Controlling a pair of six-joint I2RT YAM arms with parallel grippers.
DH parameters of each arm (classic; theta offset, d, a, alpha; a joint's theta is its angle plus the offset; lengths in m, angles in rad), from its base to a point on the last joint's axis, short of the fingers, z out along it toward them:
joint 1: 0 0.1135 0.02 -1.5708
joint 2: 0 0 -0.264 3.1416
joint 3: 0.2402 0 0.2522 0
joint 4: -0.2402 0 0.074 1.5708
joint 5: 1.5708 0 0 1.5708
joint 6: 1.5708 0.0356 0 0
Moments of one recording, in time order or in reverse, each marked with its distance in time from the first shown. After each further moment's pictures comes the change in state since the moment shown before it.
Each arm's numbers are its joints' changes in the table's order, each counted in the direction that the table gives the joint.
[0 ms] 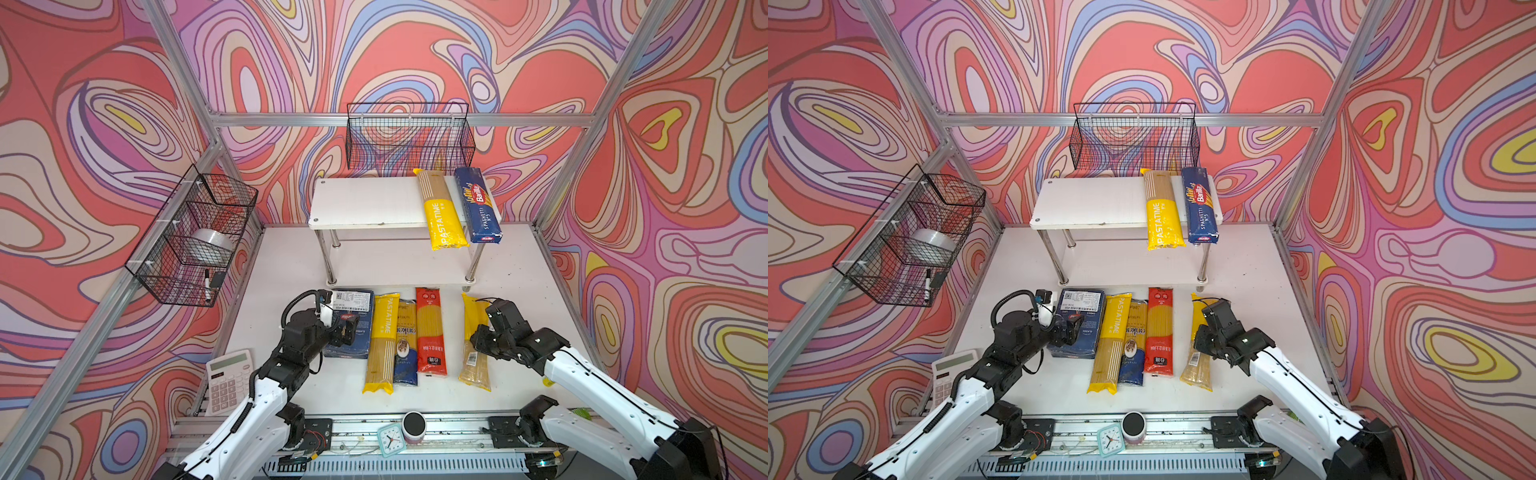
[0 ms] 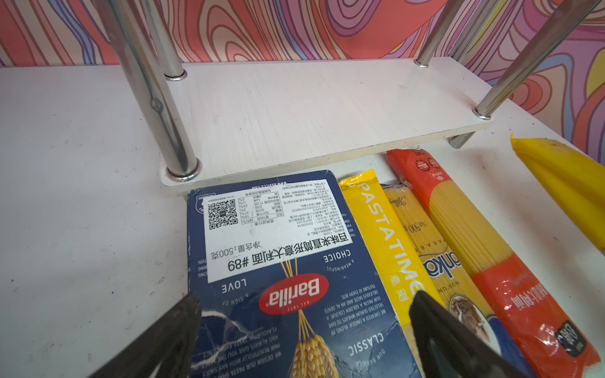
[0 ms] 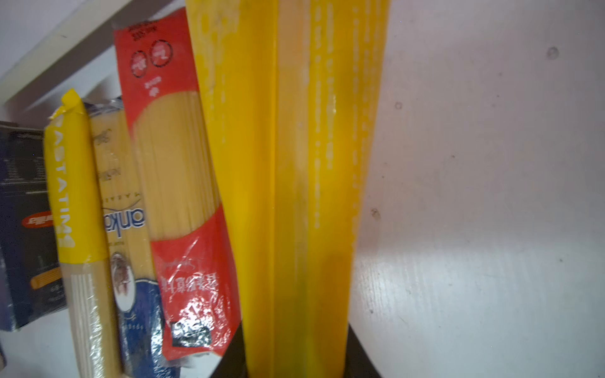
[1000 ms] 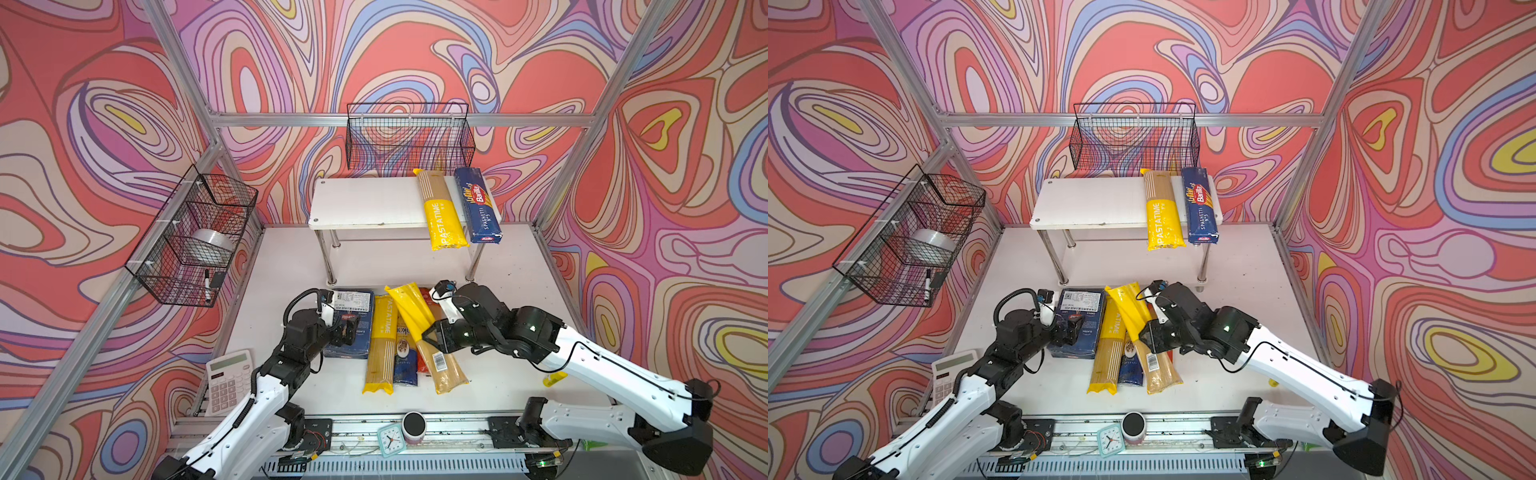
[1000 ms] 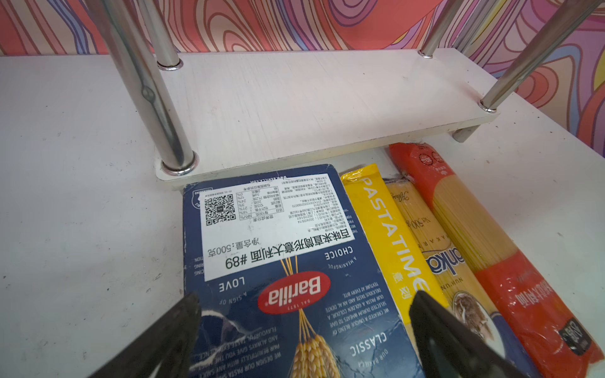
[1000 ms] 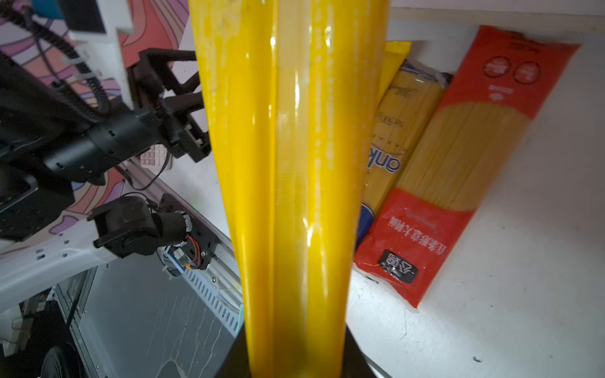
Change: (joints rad) left arm 0.000 0.032 0.008 0.000 0.003 0.000; right arm 0.500 0.214 0.552 -0.135 -0.095 -0.127
